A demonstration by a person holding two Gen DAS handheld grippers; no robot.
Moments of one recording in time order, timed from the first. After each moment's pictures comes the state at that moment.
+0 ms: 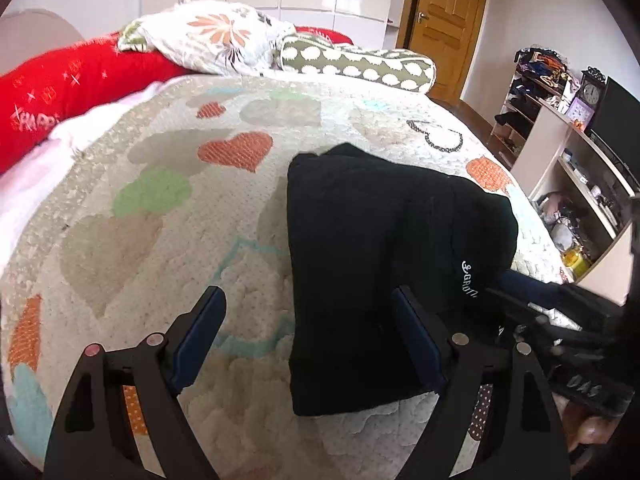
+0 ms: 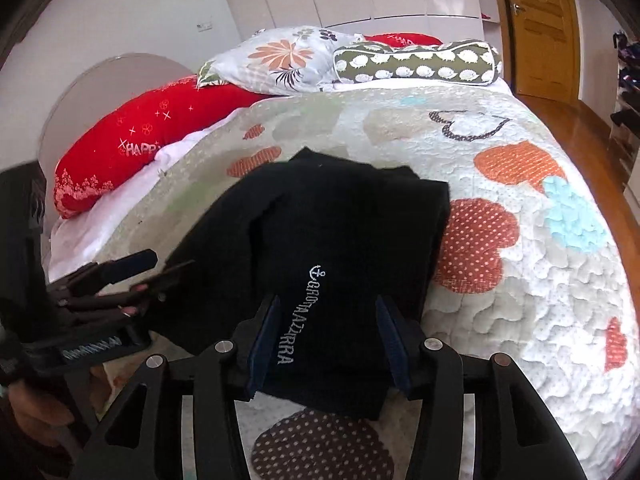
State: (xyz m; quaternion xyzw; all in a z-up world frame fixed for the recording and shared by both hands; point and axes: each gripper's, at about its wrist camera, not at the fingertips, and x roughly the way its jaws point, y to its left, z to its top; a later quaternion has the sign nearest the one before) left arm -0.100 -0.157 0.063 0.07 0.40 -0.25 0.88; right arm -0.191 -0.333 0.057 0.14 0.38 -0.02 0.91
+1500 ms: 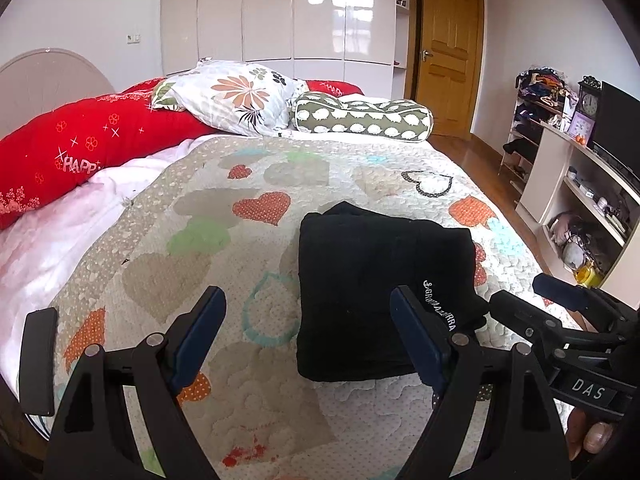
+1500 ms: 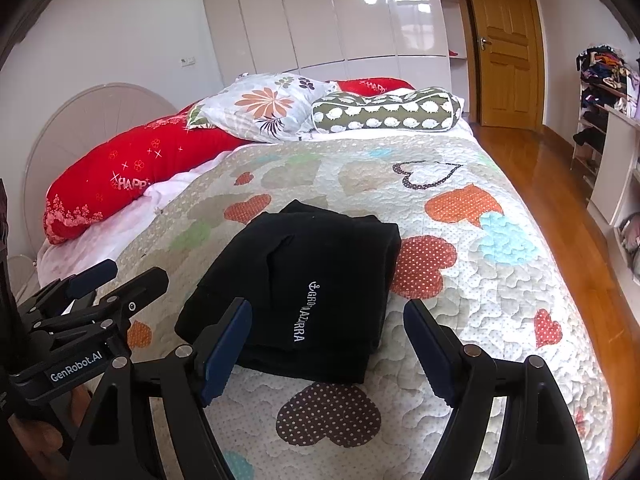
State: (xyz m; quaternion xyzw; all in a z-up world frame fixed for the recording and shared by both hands) left arm -0.153 -0.141 0.119 0.07 0.32 -0.22 0.92; right arm -0.245 -0.318 0.103 0.12 0.33 -0.08 0.93
